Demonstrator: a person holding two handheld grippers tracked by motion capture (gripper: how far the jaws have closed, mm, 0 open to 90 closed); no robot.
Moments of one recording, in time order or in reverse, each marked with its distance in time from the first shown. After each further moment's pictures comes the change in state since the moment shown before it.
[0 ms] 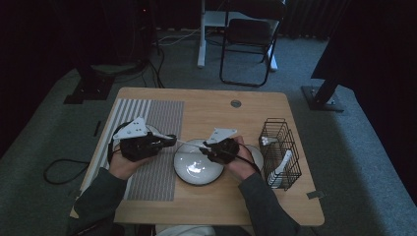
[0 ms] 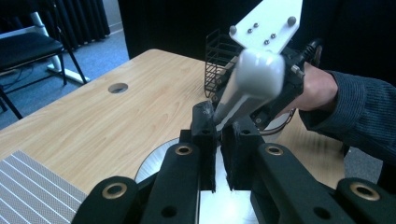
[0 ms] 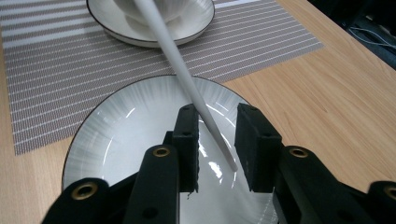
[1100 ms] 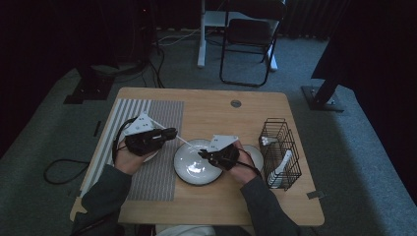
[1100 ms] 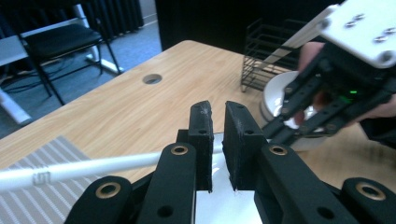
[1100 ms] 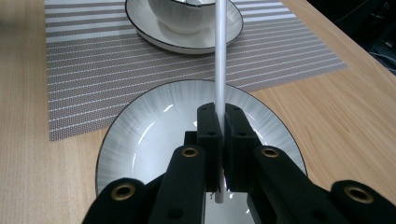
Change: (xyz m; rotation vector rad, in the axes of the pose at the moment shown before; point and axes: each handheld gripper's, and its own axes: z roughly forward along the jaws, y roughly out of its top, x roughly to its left) left arm 0.013 -0.005 0.018 0.046 0.159 -0.013; right arm 0.013 -0.007 -0.006 -0.058 0.066 -0.079
